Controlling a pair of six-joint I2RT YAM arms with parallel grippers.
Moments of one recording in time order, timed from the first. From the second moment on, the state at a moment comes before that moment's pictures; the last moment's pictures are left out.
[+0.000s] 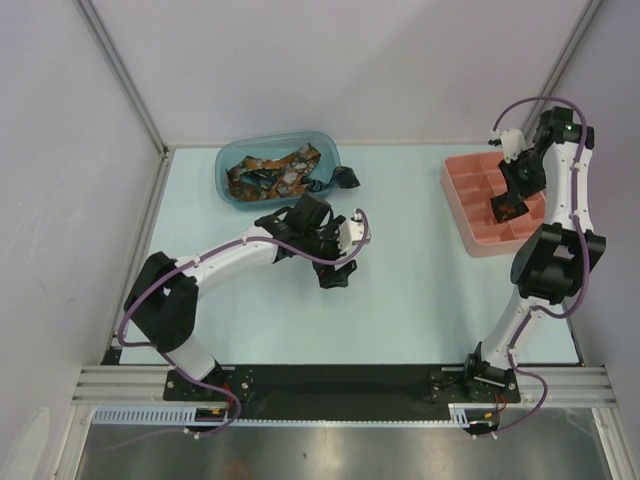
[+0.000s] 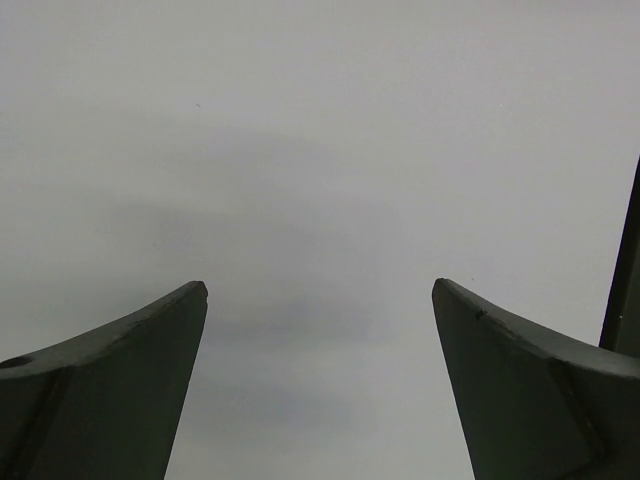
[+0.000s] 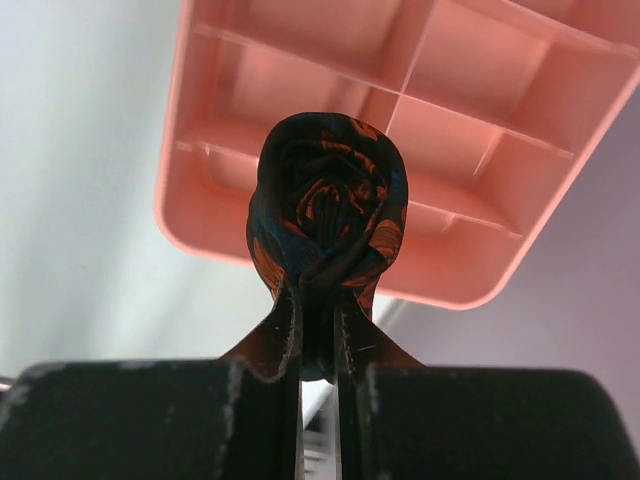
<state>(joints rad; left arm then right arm) -0.73 1.63 1.18 -0.46 0.50 0.48 -0.29 1.96 2.06 -1.32 -0.16 -0.73</state>
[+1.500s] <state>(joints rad) -0.71 1.61 1.14 -0.36 0.47 0.42 -0.32 1.71 1.42 -1.08 -0.20 -1.94</state>
